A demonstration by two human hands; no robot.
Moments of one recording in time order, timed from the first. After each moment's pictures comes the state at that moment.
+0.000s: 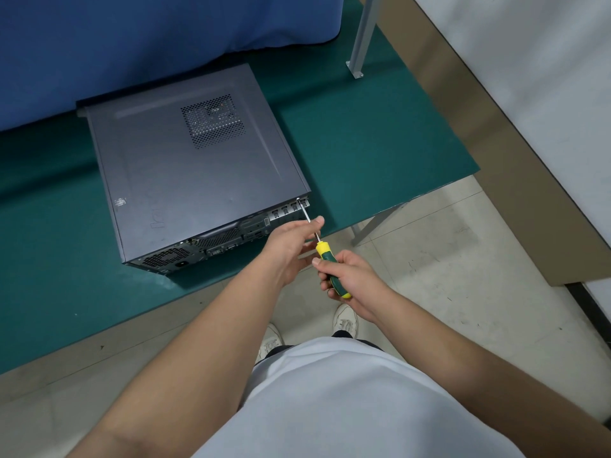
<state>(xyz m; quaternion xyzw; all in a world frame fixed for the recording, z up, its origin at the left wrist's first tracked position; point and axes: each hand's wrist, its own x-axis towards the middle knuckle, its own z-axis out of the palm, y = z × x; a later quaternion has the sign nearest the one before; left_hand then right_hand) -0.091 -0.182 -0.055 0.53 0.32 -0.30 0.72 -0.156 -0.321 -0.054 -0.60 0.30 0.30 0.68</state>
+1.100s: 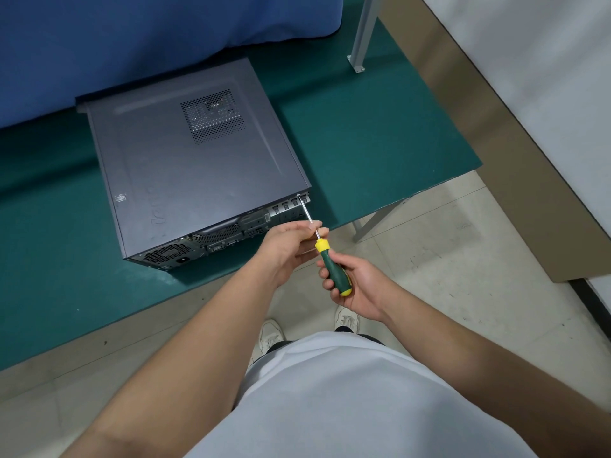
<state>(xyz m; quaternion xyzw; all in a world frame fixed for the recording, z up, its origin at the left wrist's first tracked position) -0.099 -0.173 -0.060 0.52 0.27 -0.31 0.75 -0.161 -0.339 -0.063 -0.43 0.31 0.39 0.75</state>
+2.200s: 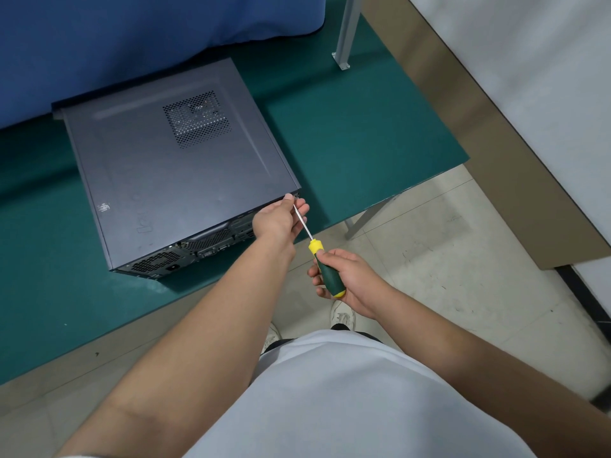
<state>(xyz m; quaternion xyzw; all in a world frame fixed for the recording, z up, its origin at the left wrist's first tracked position) -0.057 -0.200 -0.050 0.48 0.43 -0.14 0.75 -0.158 -0.326 -0.051 -0.53 0.30 0.31 0.73</state>
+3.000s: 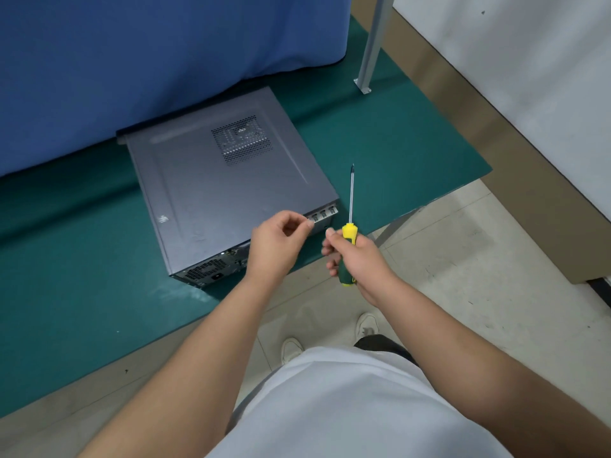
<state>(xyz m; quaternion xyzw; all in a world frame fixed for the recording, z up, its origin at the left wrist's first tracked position) -0.100 -0.093 -0.022 0.83 0.04 -0.07 0.55 -0.133 -0.255 -0.026 -0.66 0.25 0.17 0.68</state>
